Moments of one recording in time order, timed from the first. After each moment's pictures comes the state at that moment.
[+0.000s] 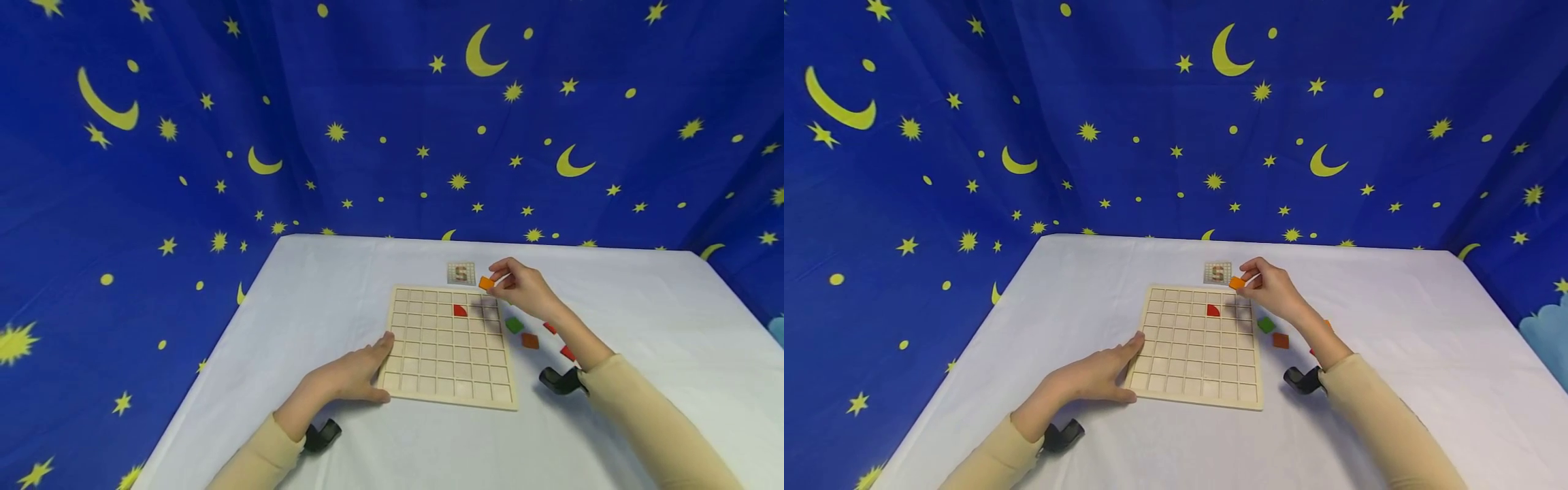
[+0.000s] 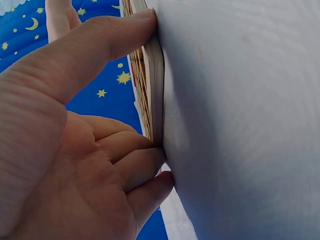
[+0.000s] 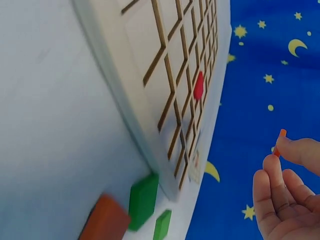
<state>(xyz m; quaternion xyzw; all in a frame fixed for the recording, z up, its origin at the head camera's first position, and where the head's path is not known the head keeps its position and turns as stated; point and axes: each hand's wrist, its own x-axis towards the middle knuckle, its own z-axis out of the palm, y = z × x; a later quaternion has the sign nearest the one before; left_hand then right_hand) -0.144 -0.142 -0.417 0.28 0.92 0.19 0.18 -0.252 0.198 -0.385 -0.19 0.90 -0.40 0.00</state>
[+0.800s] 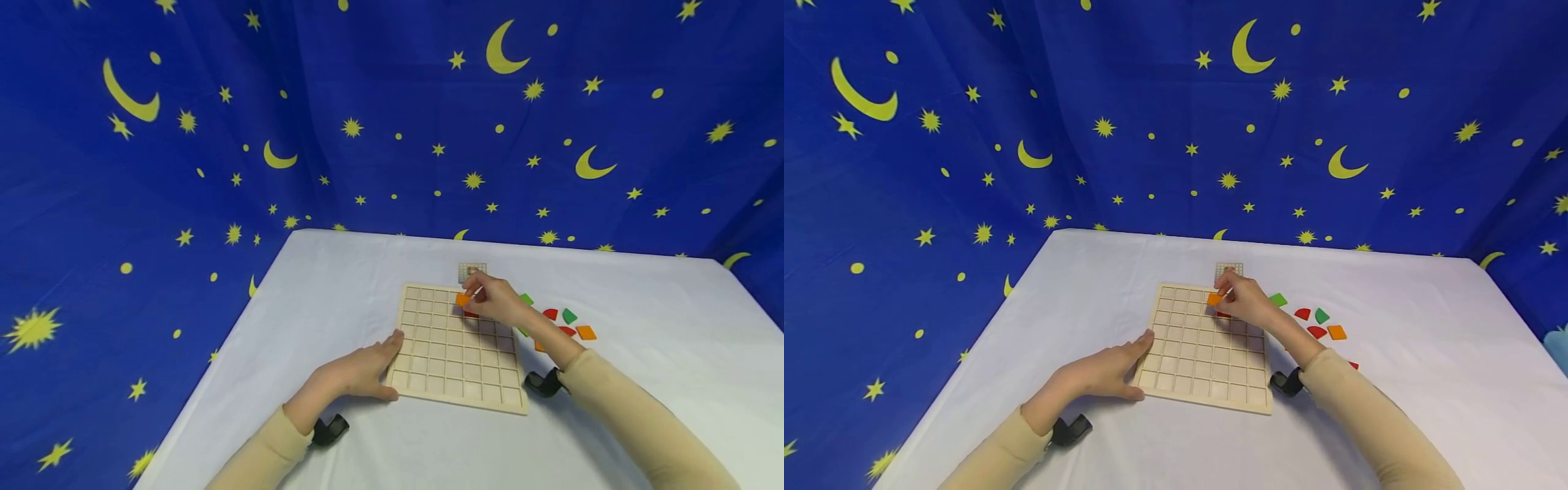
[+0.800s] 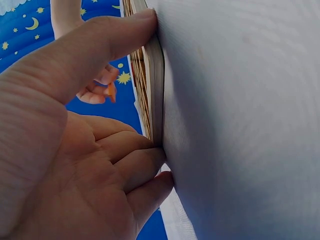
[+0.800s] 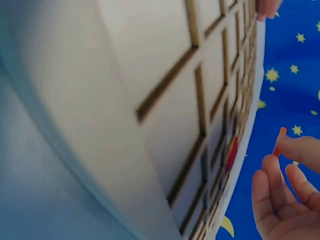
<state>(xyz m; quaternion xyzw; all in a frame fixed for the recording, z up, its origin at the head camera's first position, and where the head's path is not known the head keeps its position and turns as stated) -0.144 -0.144 -0.416 0.28 0.92 0.19 0.19 -0.259 0.147 -0.407 -0.29 0.87 -0.39 0.05</state>
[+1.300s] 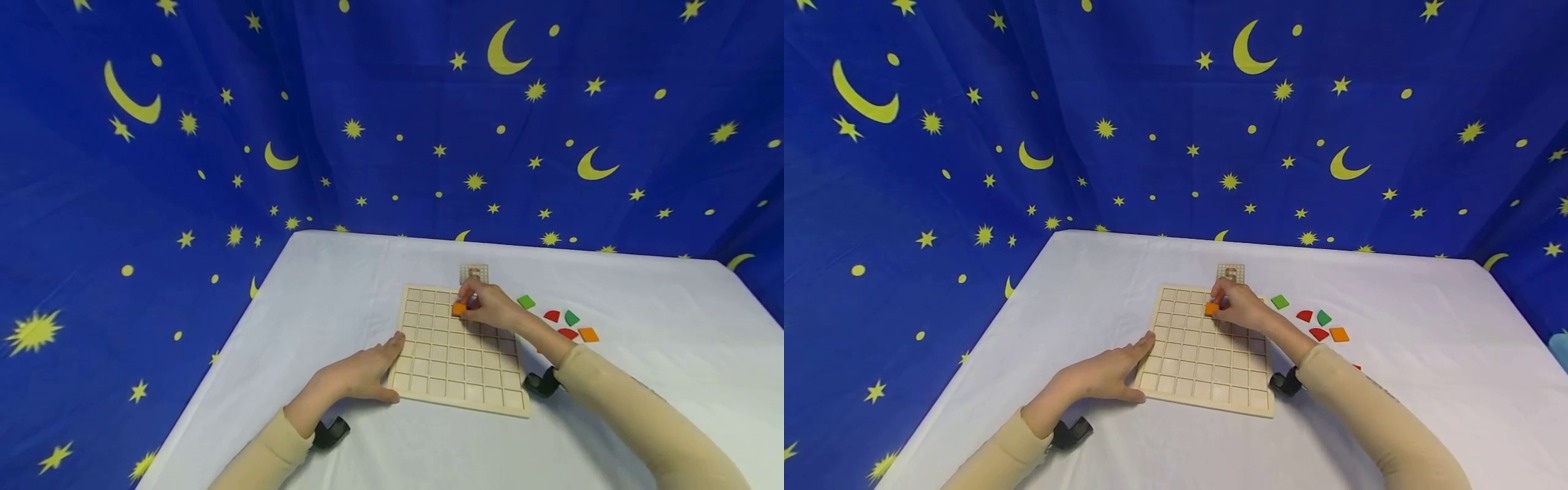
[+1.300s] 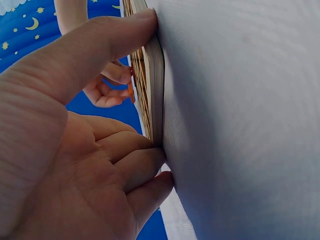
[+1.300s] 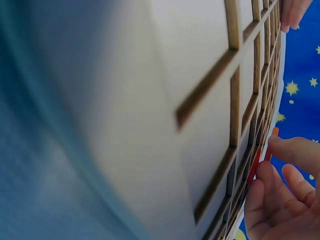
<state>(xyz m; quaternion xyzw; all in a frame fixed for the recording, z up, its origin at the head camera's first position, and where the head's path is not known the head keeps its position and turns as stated) -0.144 -0.143 -0.416 0.27 0.93 0.18 0.19 -0.266 0.139 -0.422 -0.33 0.87 -0.36 0.06</state>
